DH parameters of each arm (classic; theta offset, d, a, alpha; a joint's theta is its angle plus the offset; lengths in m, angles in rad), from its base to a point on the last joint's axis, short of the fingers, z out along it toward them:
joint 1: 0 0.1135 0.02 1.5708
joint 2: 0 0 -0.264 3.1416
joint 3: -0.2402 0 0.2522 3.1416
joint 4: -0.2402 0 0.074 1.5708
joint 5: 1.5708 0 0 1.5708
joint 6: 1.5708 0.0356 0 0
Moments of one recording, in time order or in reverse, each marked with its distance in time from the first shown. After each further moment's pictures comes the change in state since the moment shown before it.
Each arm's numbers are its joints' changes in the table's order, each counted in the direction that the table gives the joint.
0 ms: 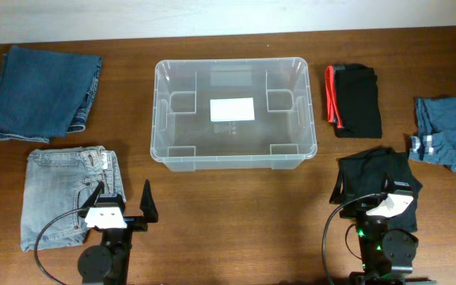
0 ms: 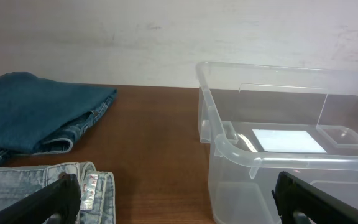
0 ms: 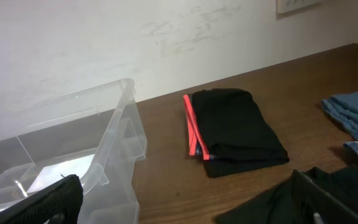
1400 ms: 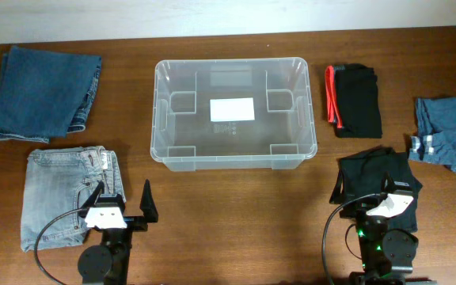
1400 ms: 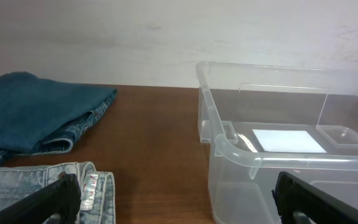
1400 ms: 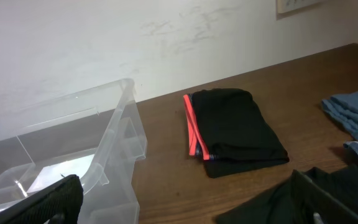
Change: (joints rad) left arm 0.000 0.000 0.000 0.000 0.000 0.000; right arm 0.000 0.000 0.000 0.000 0.000 -0.001
